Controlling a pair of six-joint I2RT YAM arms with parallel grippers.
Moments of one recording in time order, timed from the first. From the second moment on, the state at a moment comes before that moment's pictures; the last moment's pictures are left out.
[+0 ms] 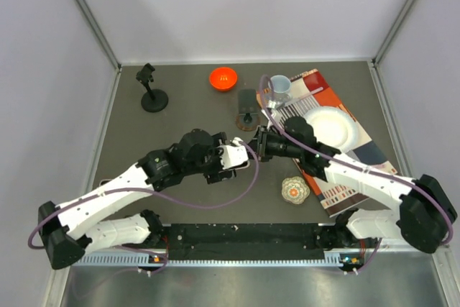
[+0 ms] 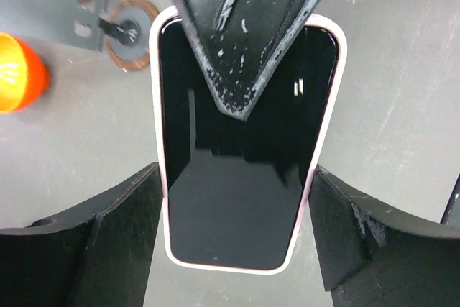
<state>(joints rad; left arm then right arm) -0.91 1.05 0.92 -0.56 0.03 0.52 0.77 1.24 0.76 0.13 -0.44 0.83</state>
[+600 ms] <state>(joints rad) -0.38 0.79 0.62 0.10 0.22 -0.60 0.78 0.94 0.16 1.02 0.14 0.97</state>
